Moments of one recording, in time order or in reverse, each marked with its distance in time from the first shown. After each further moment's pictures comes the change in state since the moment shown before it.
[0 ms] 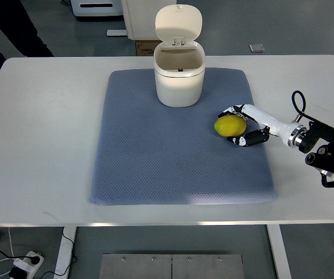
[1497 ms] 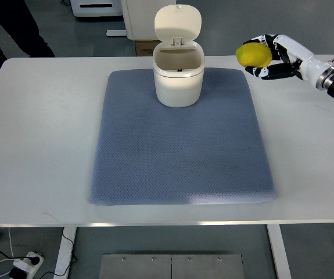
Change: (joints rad) left arm 0.000 0.000 0.000 0.000 0.000 0.000 0.000; right arm 0.186 -0.122 0.166 0.011 0.231 0.197 -0.101
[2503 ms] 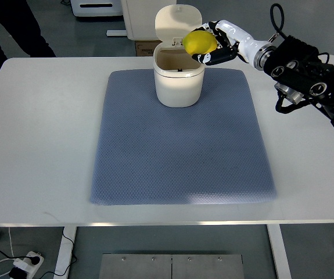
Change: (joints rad) left arm -0.001 0.000 0.000 0.000 0.000 0.000 0.000; right arm 0.108 0.356 0.006 -0.230 0.020 -0.012 -0.245
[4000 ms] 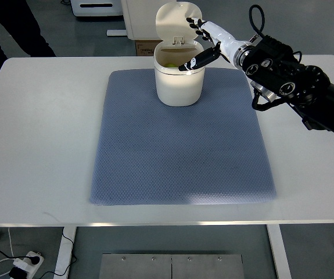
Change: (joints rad) left arm 0.000 0.000 0.000 0.000 0.000 0.000 0.000; right arm 0.000 0.138 -0.002 -0.140 0.027 -0.006 -0.074
